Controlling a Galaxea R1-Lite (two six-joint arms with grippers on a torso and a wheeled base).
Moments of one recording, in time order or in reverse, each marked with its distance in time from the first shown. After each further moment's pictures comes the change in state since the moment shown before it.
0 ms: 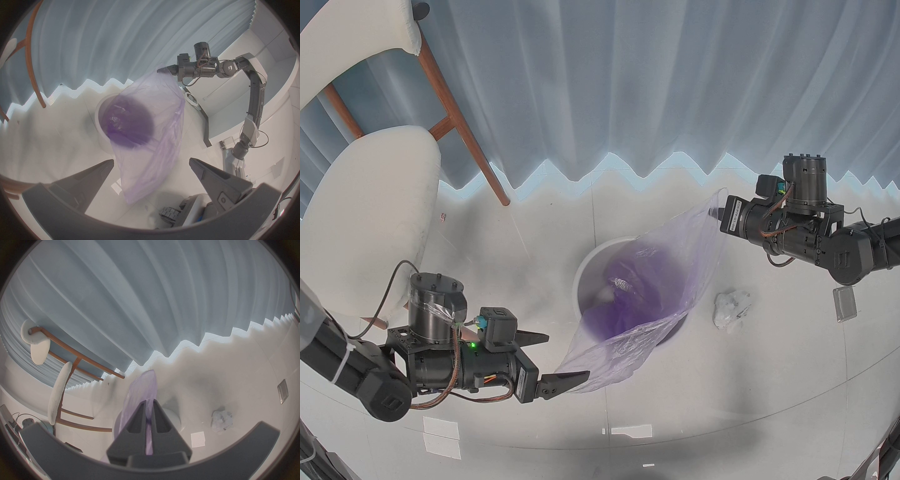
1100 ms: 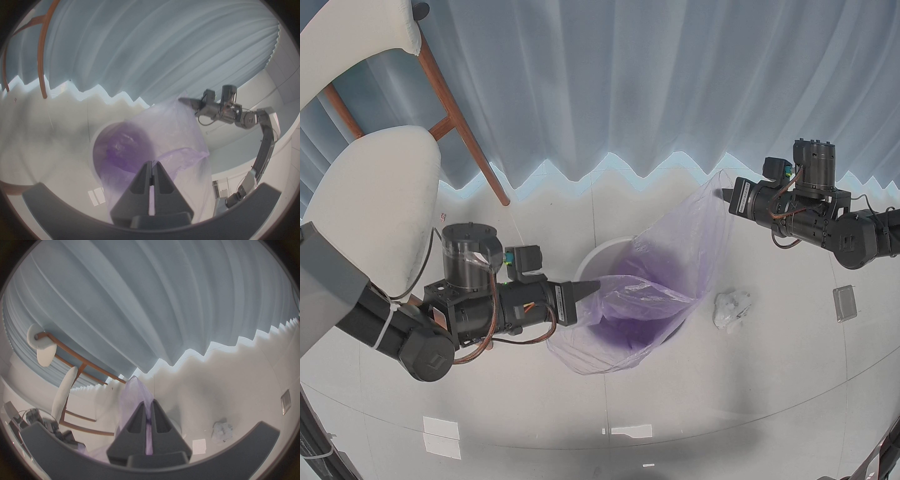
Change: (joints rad) left arm -0.019 0.161 -0.310 -0.096 0.053 -0.381; right arm -0.051 0.004 -0.073 0.004 0.089 -0.039
